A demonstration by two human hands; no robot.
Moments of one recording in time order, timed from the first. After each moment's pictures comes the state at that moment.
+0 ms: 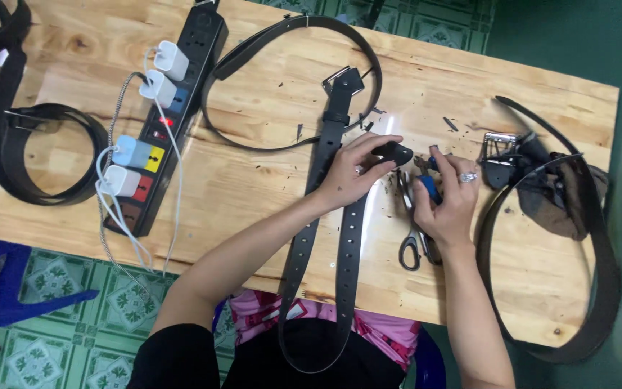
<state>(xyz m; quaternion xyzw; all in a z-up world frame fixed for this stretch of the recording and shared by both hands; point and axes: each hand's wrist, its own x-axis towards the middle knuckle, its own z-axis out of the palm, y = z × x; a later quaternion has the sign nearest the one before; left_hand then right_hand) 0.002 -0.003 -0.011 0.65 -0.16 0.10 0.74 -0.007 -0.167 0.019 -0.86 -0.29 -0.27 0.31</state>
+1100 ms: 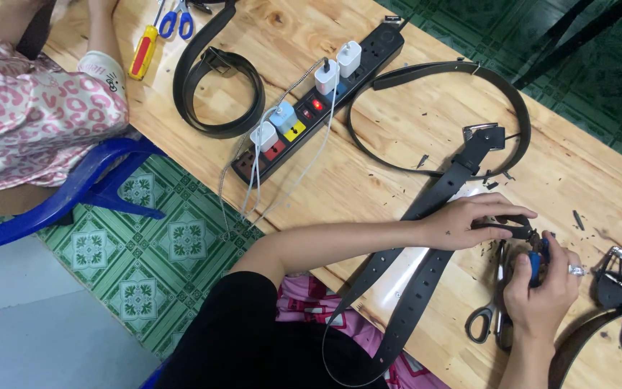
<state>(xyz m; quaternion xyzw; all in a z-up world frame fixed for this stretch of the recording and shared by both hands) -0.007 0.001 -0.026 0.71 -0.20 0.09 0.67 -0.021 -0.162 0.014 -0.88 -0.31 -0.20 0.29</state>
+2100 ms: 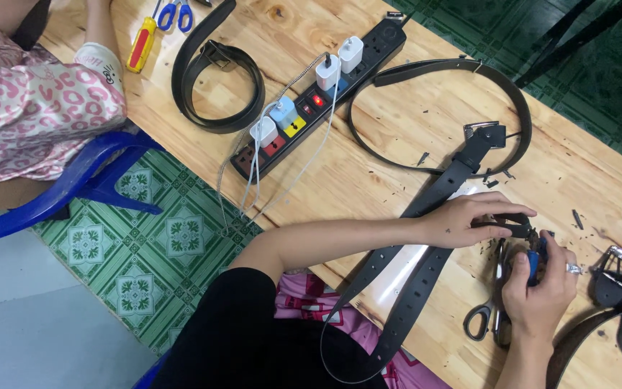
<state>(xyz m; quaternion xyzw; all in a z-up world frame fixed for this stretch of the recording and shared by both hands) -0.007 0.001 -0.026 0.72 -0.19 0.08 0.66 -0.022 -0.162 0.014 -0.89 -0.31 -0.19 0.29</state>
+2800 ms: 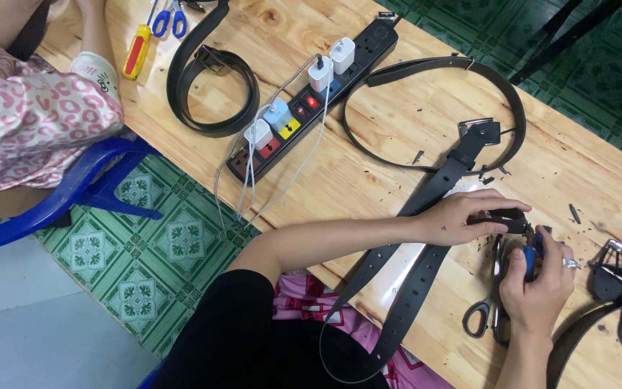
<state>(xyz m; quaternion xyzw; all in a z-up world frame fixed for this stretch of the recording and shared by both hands) -0.007 0.000 -0.025 0.72 -0.19 0.08 0.66 -0.022 -0.162 0.015 -0.89 -0.30 -0.17 0.31</state>
